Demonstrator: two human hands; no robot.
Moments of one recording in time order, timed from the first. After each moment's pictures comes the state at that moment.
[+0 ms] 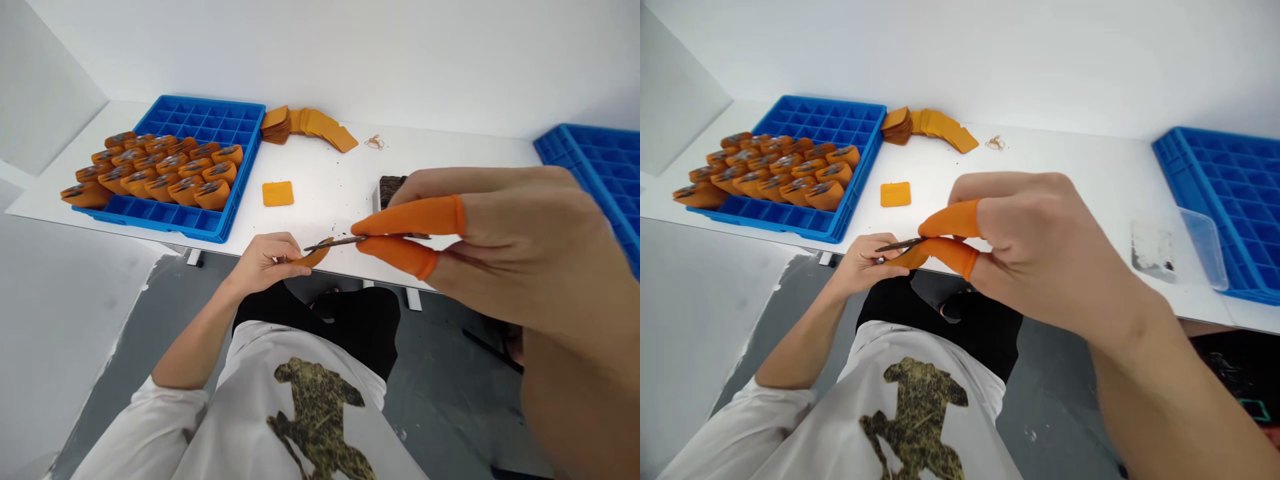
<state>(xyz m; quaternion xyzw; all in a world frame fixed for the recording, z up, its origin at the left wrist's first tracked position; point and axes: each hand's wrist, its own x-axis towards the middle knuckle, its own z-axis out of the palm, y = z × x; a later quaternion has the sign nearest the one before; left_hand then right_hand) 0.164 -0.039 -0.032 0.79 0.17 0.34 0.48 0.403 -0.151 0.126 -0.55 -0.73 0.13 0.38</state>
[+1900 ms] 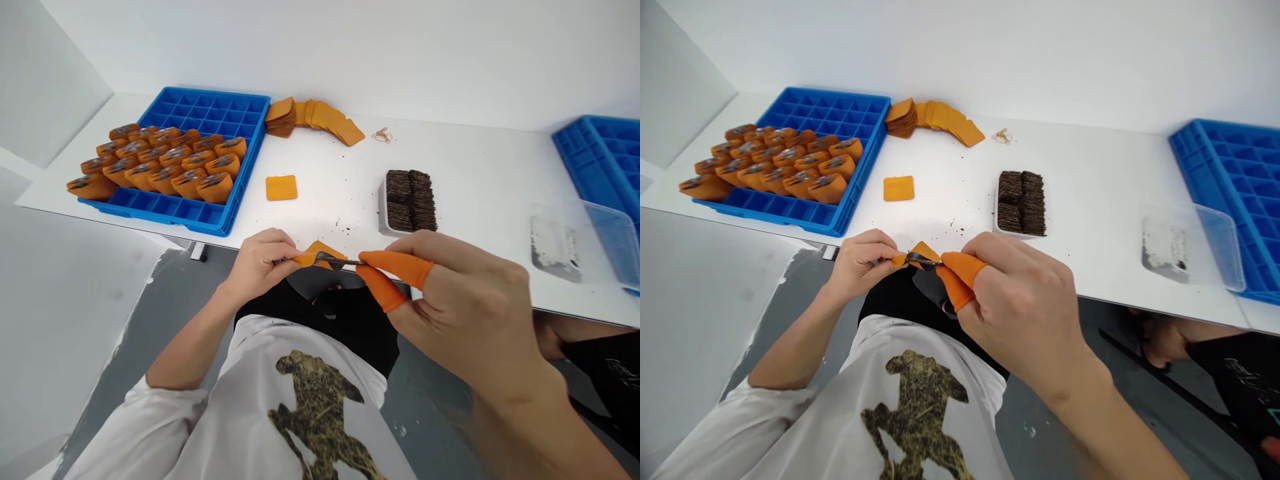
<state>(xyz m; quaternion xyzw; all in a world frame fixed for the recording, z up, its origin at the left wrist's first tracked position) 0.152 -0.055 -0.034 0.86 0.19 0.40 0.25 0.389 -0.191 0.070 -0.55 -0.78 -0.14 0.28</state>
